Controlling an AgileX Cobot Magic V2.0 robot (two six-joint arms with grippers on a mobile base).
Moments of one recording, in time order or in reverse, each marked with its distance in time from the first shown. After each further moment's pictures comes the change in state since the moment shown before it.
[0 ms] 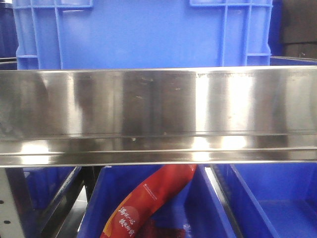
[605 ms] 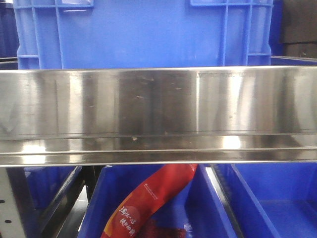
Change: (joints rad) left arm -0.003 0.436 -0.454 -0.343 0.269 0.263; right arm 0.223 0.427 -0.411 0.002 0.018 0.000
